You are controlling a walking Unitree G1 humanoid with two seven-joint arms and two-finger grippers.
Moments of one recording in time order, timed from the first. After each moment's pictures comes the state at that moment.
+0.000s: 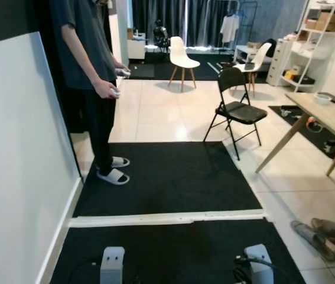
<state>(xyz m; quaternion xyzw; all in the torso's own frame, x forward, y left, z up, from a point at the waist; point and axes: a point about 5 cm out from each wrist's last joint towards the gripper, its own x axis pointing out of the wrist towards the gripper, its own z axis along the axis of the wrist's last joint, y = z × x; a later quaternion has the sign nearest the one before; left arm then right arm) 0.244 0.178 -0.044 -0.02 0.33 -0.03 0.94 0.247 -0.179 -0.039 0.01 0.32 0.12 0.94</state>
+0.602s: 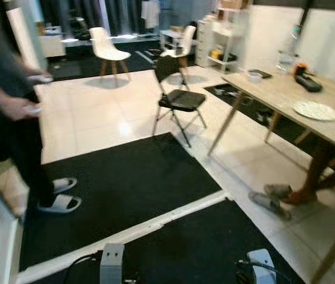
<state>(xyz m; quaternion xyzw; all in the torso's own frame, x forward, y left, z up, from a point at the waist) 0.253 0.176 -0.037 -0.02 0.31 -0.04 0.95 0.236 -0.185 -0.046 0.02 0.33 0.10 0.94</state>
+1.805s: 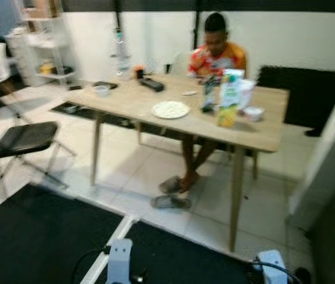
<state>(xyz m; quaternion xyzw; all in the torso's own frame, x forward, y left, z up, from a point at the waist) 0.258 0.168 -0.033 -0.01 0.30 -0.06 0.95 0.237 -0.194 -0.044 0.02 0.33 0.08 0.94</state>
